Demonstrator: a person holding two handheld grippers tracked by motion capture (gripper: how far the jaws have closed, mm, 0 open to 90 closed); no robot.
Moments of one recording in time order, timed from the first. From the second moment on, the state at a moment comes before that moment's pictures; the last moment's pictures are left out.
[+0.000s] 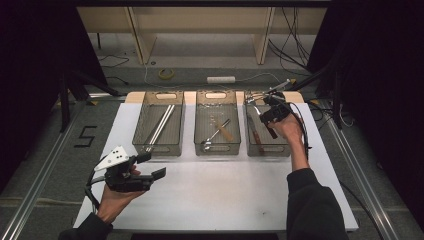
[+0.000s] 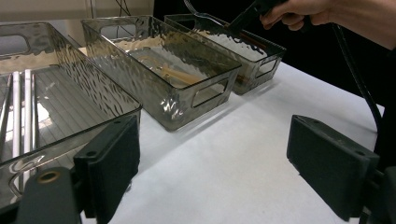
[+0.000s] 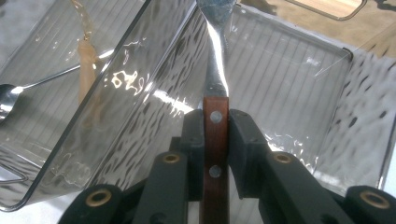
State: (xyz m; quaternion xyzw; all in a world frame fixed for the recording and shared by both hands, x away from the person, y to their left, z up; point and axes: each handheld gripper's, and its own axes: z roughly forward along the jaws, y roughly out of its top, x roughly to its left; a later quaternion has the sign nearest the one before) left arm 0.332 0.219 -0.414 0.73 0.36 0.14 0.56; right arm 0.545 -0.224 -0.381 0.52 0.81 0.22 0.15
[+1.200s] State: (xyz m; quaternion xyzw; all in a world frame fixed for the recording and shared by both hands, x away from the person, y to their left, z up) left arm 0.331 0.219 -0.414 0.73 0.36 0.14 0.56; right arm 0.547 -0.225 -0.405 0.55 0.80 0.20 0.14
